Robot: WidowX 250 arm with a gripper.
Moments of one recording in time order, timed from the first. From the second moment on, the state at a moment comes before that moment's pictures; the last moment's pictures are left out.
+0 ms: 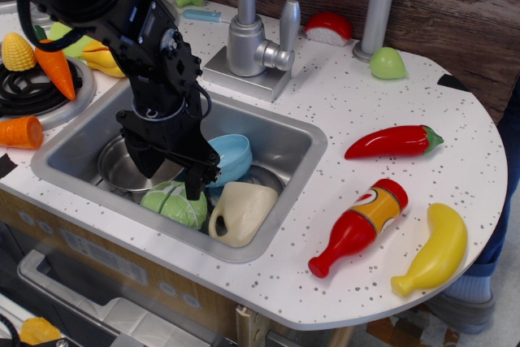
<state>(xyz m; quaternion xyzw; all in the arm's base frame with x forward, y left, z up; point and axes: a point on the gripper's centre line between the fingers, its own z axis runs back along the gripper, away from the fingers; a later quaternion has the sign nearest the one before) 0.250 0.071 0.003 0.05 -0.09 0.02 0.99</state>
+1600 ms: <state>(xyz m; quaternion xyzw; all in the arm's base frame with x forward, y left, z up) 0.369 -0.085 0.036 0.02 -0.12 -0.26 0.96</state>
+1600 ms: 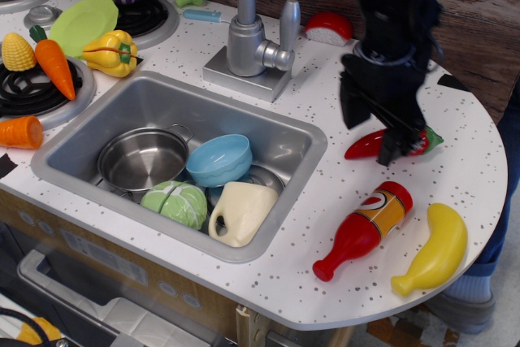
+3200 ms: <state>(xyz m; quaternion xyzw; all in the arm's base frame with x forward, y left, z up) 0.347 0.072 0.069 0.13 -0.06 -0.20 0.97</state>
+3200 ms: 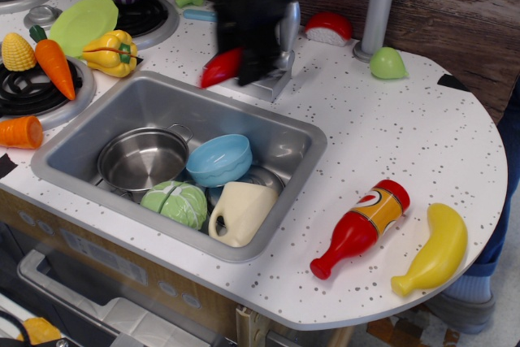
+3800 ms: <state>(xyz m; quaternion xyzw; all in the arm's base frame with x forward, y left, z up) 0.298 0.145 0.045 0.03 -0.07 -0.22 0.97</state>
